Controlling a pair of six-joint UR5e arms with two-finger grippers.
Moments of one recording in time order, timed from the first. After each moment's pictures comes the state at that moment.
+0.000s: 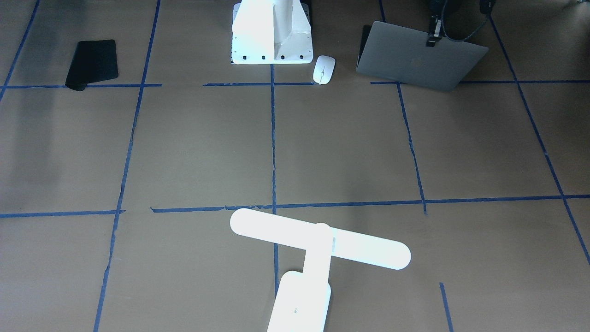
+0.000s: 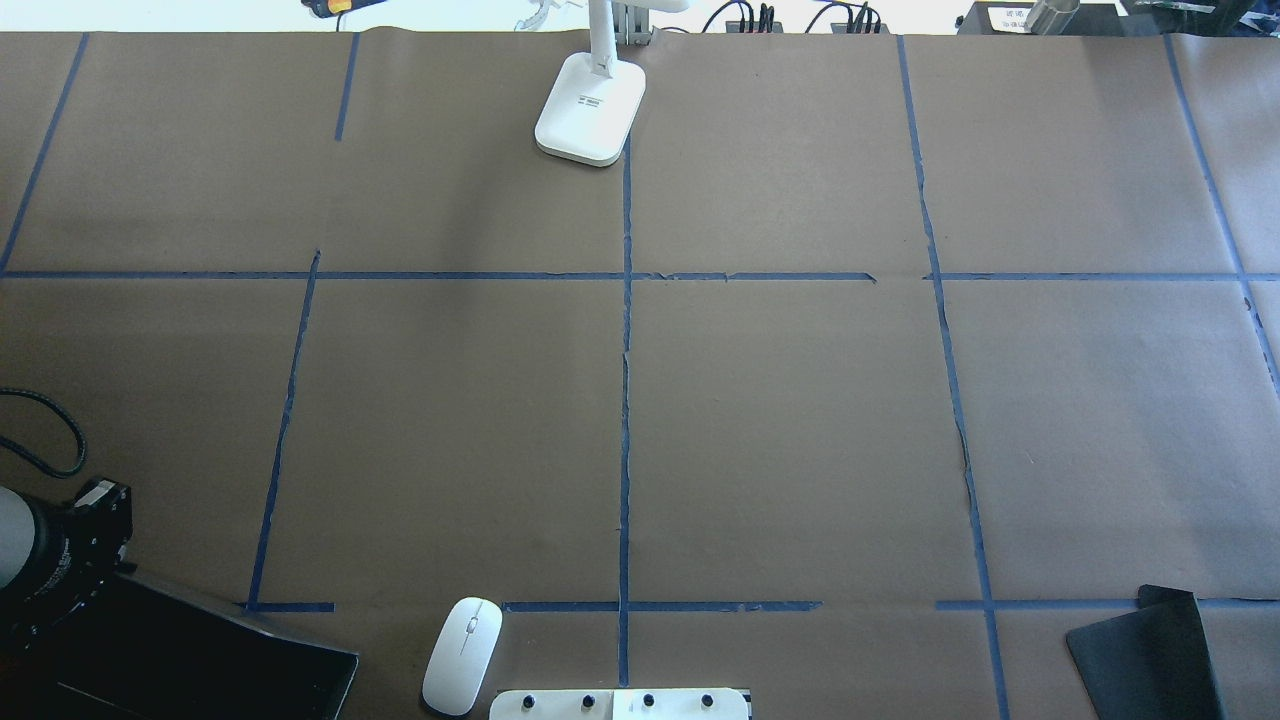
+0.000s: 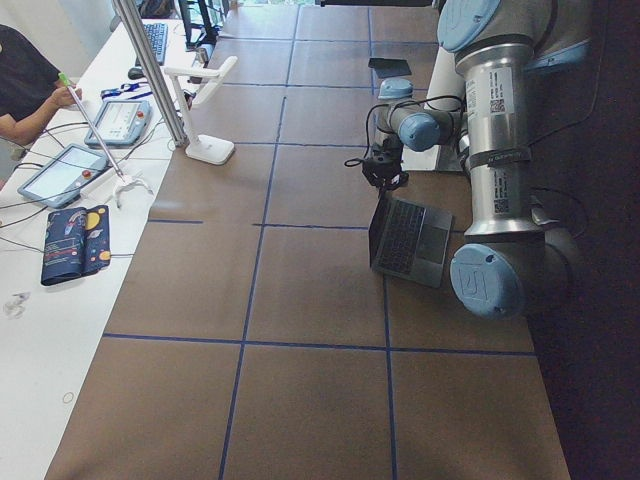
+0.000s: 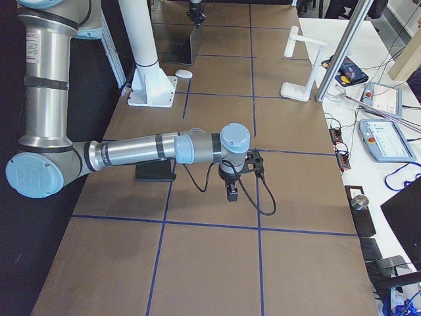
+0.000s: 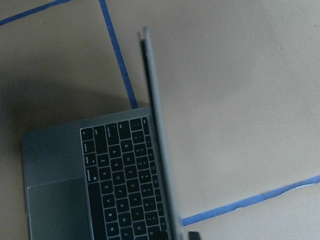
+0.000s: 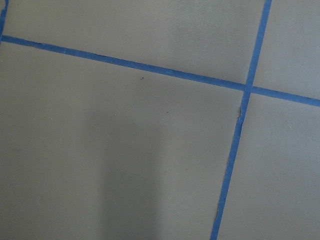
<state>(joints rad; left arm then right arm) -0.43 -1.39 -2.52 -1.39 -1.81 -2.46 1.47 -1.67 1.85 -1.63 2.39 -0.06</state>
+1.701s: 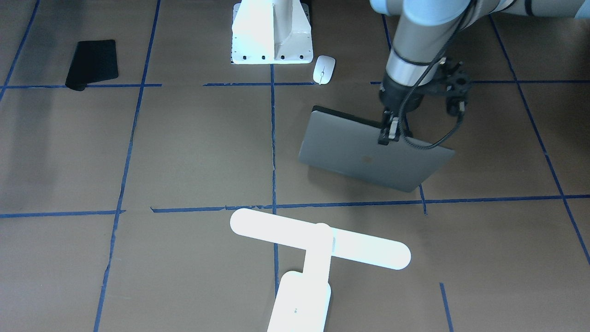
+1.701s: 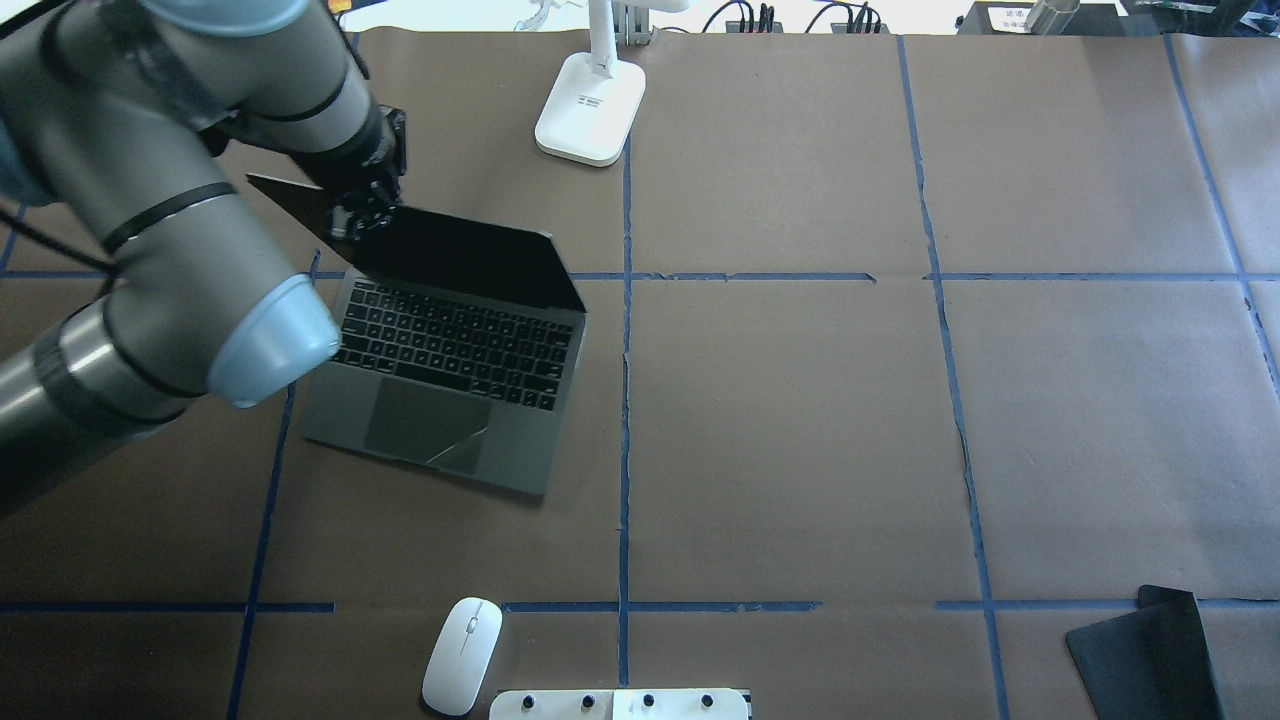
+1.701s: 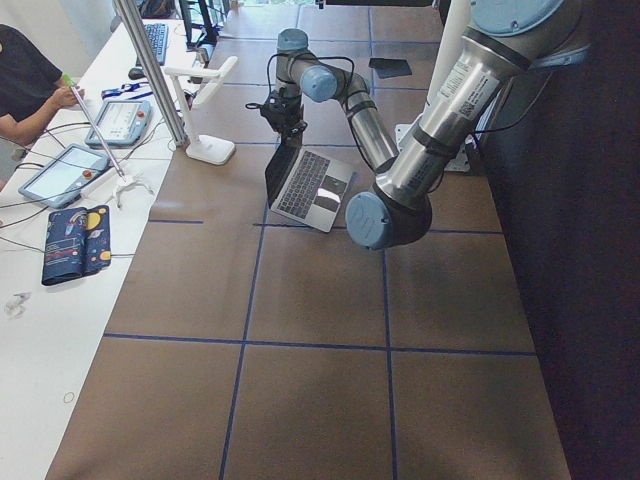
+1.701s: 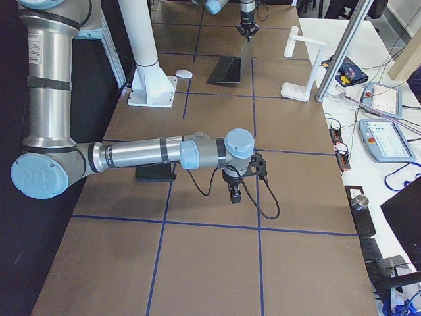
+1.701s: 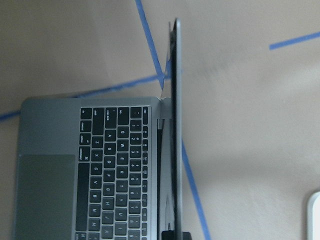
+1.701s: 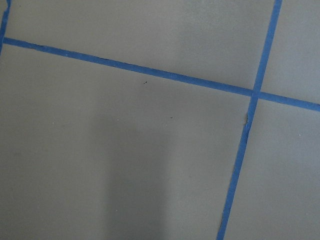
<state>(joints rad) -0.81 -2.32 -1.78 -1.29 -1.98 -2.31 1.46 -1.65 1.79 -1.59 2.41 -0.06</state>
